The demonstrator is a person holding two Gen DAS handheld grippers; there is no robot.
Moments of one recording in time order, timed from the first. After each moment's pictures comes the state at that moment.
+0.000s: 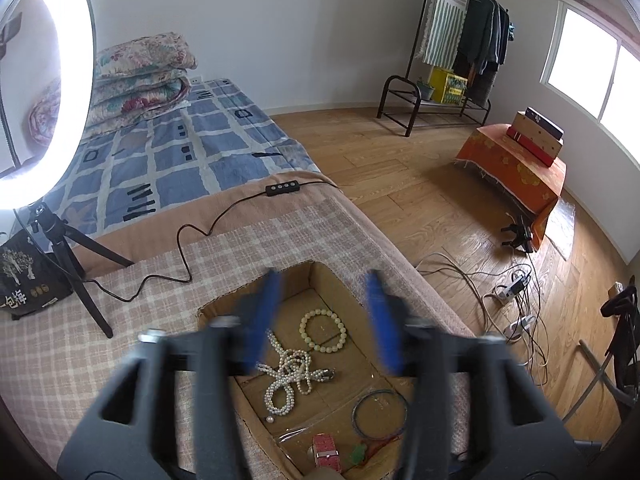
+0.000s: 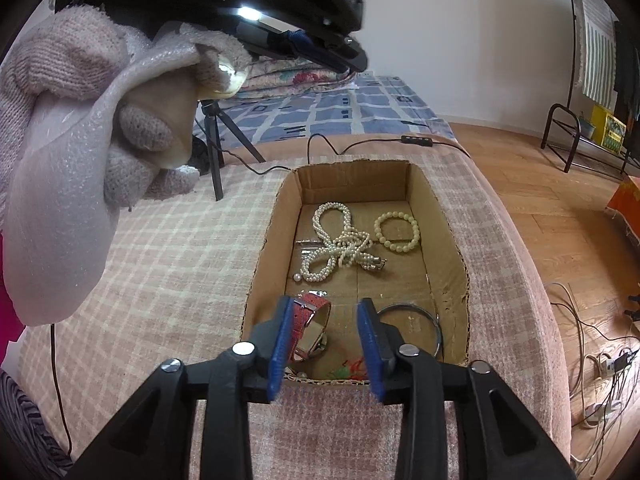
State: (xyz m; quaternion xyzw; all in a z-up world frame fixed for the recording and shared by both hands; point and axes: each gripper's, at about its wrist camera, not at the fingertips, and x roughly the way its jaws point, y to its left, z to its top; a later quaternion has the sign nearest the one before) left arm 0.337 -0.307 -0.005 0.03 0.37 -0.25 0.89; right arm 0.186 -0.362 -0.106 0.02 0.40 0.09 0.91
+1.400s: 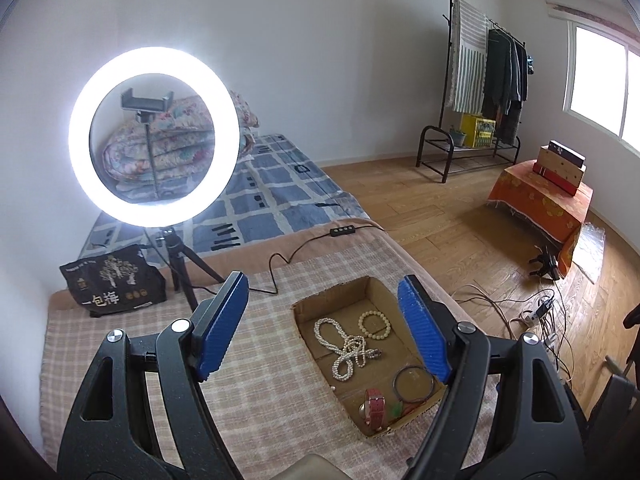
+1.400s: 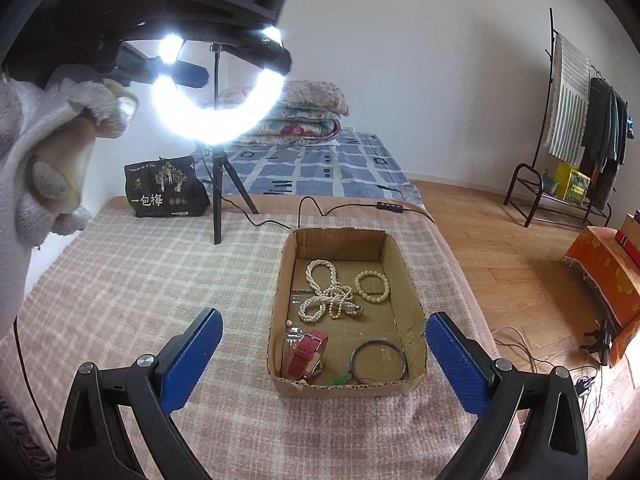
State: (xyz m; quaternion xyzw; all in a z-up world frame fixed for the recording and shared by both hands) left arm 0.226 -0.208 0.084 0.04 0.28 -0.18 0.94; right arm 0.127 -0.325 -0.035 -0.03 0.31 0.03 0.95
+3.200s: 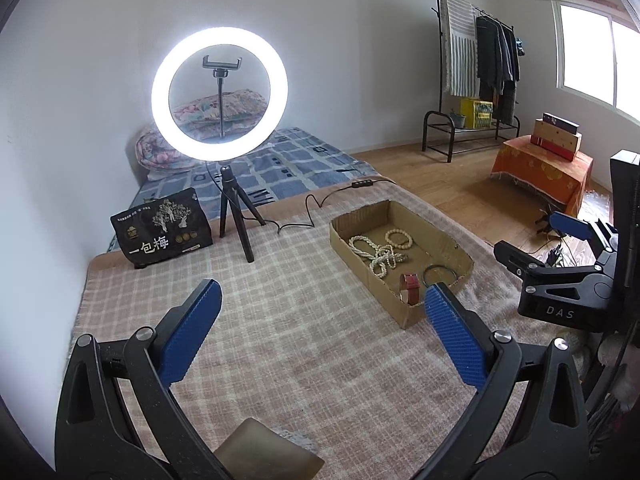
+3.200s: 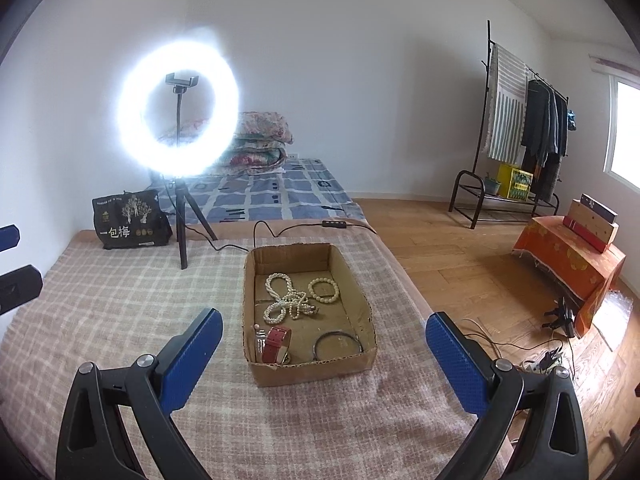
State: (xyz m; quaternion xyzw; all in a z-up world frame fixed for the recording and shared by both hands) left arm 0.081 -0.112 0.020 0.08 0.27 -0.17 0.95; right arm 0.068 -0.322 -0.018 -0.02 0.27 -0.08 0.96
